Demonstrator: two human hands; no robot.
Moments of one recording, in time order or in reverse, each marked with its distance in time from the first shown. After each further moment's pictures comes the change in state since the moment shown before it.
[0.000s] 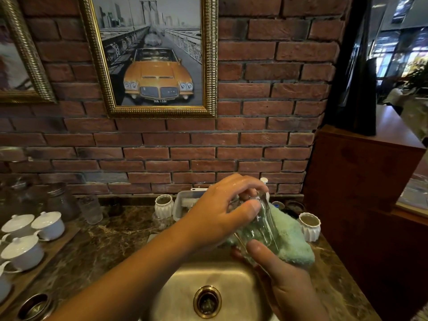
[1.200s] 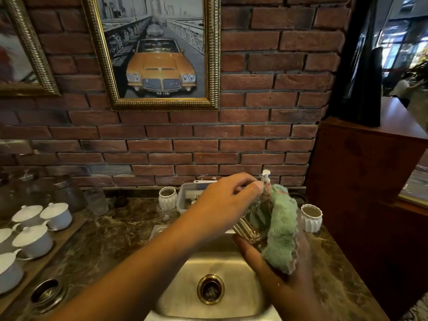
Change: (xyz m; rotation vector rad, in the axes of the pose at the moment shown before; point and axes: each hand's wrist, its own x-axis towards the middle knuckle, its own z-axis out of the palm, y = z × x) left_hand -0.006 0.013 0.009 -0.049 0.005 -0.276; right_hand -0.011 0.006 0.003 -0.861 0.246 -0.449
